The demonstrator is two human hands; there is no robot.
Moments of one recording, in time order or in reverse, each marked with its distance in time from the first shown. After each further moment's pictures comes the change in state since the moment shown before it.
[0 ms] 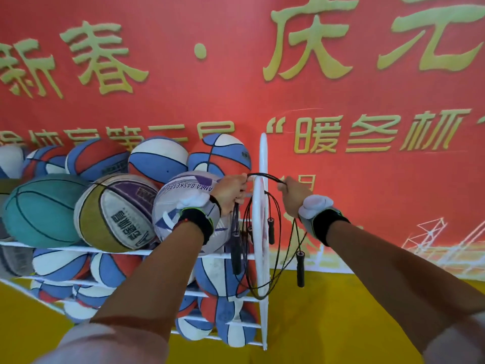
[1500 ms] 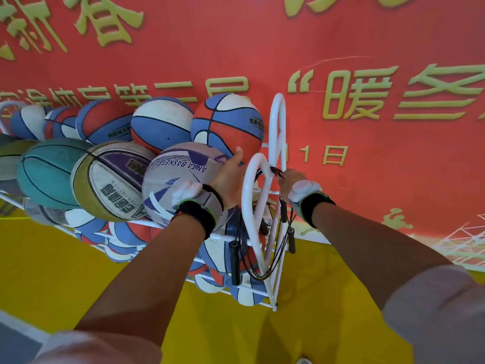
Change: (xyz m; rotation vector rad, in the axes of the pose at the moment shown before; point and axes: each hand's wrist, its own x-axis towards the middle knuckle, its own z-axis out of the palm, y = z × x) left_hand 0.040 -0.027 0.028 -0.286 0.000 -0.268; right_hand 0.085 0.048 0.076 -0.128 -0.296 0.052
